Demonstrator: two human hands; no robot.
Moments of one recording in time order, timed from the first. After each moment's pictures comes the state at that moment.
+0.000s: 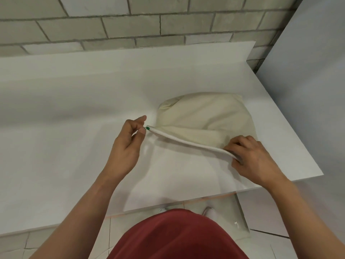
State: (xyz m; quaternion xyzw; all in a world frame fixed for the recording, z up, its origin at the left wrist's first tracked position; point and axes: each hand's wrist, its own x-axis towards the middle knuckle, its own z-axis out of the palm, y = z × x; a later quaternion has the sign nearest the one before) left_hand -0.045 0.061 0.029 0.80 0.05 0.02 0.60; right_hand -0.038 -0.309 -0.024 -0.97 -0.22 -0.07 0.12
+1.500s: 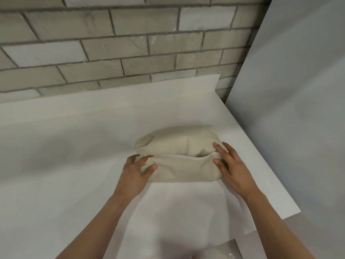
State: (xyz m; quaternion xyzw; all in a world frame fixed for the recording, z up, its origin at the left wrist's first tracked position) left_hand 0.074 -0.028 -0.024 0.93 0.03 -0.10 0.37; right_hand 0.050 -0.365 -0.037 -0.94 0.02 -0.01 0.34
